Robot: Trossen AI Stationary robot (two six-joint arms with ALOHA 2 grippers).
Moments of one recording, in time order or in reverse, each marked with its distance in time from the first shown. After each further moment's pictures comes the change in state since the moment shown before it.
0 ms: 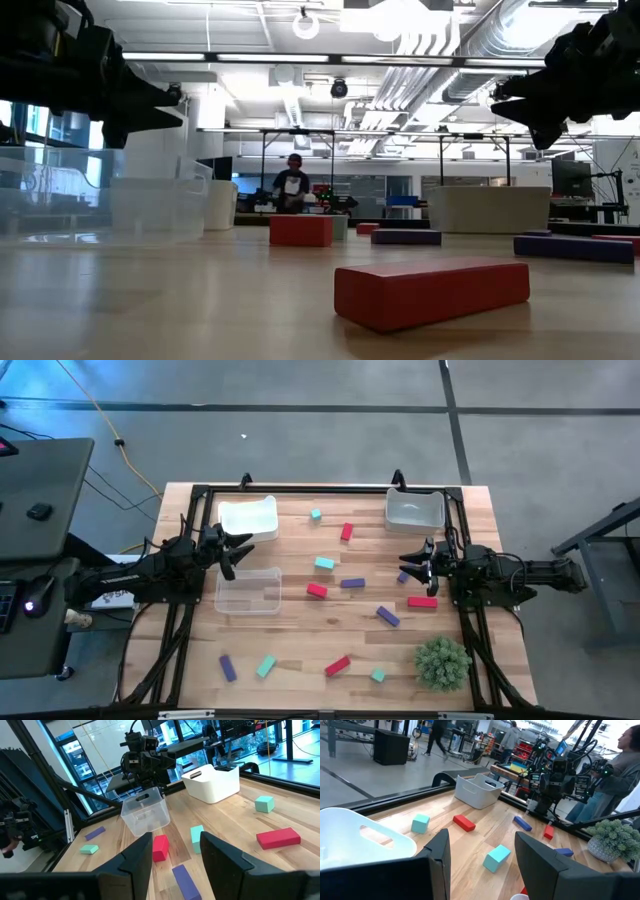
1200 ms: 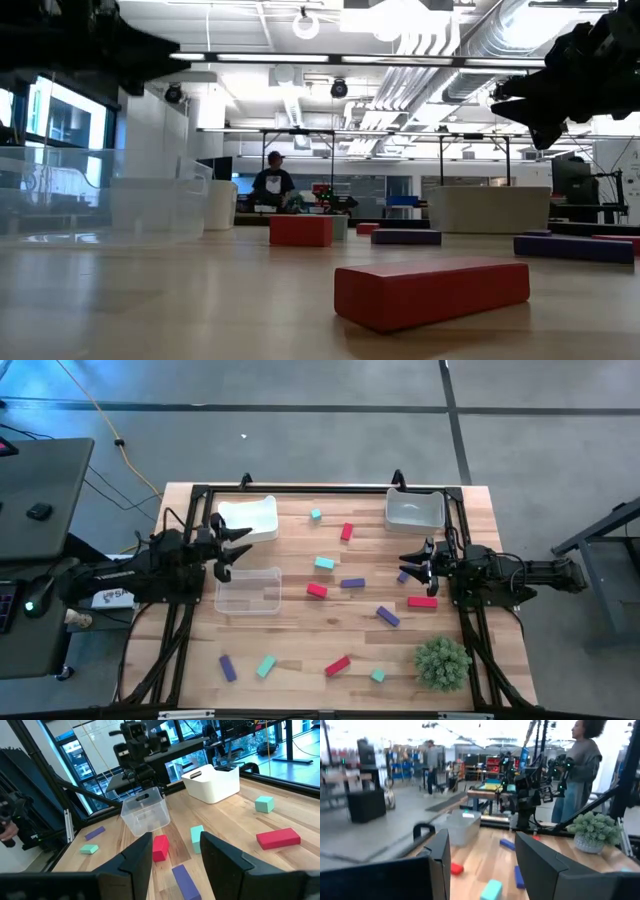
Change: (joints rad) left arm 0.000 0.127 0.131 0.154 0.147 0.331; right arm 0.000 0.000 0.000 0.000 0.000 -0.003
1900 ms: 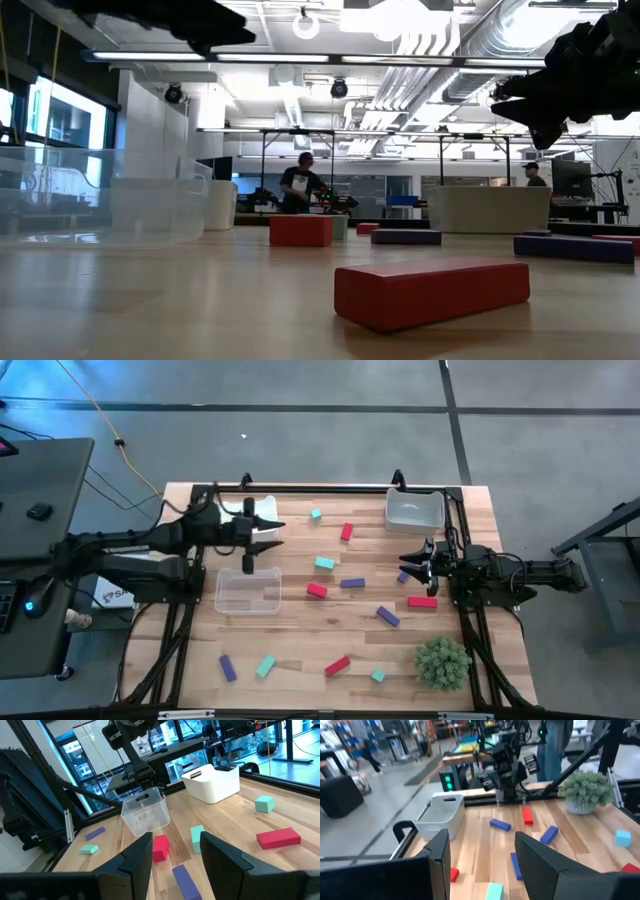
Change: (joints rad) left arm -0.009 0.647 0.494 -0.127 0.127 0.194; right arm 0.000 0.000 0.000 0.000 0.000 0.003
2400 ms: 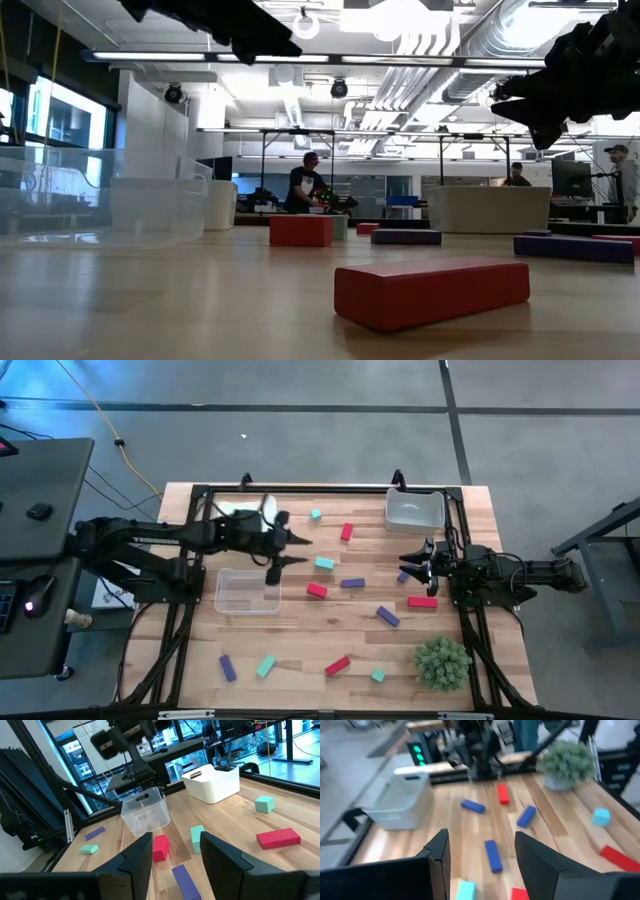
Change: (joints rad) left arm -0.125 0.344 0.197 -0.051 -0.007 0.000; right arm 0.000 0.000 0.000 0.000 0.000 -0.004
